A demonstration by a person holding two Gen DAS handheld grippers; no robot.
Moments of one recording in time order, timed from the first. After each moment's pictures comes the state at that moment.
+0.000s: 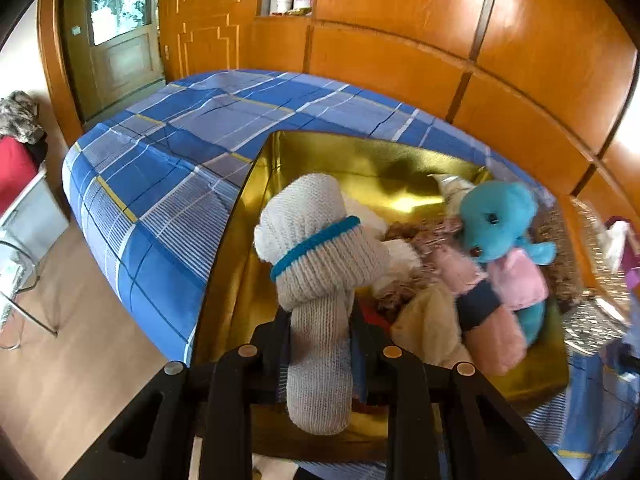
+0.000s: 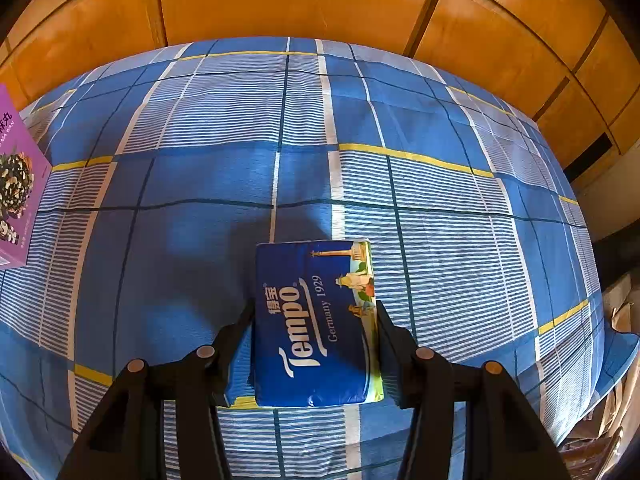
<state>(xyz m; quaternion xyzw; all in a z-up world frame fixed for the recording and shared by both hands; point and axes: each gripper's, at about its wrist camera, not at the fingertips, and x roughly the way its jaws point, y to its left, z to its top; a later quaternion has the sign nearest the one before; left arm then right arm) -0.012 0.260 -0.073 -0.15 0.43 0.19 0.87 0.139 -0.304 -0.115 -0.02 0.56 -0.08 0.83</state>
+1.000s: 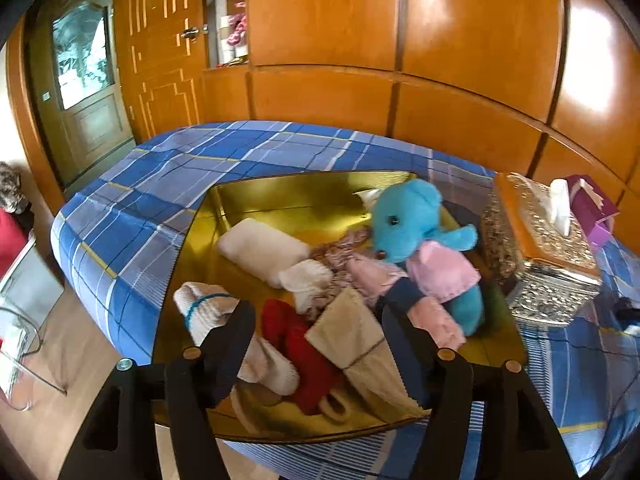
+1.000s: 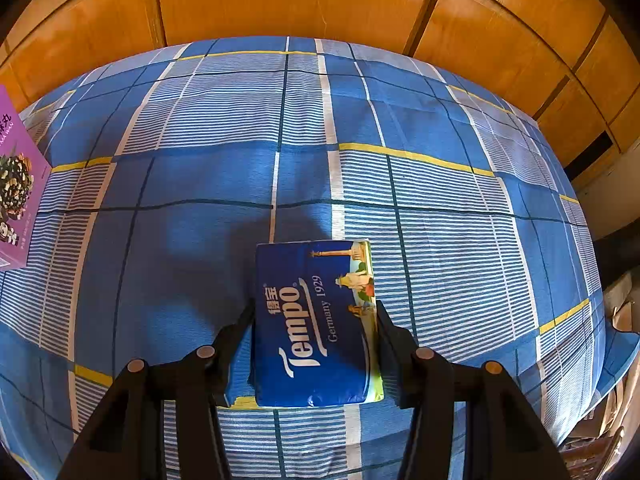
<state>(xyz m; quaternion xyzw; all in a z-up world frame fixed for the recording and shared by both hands) -0.021 0.190 -0.038 -0.07 0.37 0.13 0.92 0.139 -0.304 -0.117 -0.03 0.55 -0.08 0.83</state>
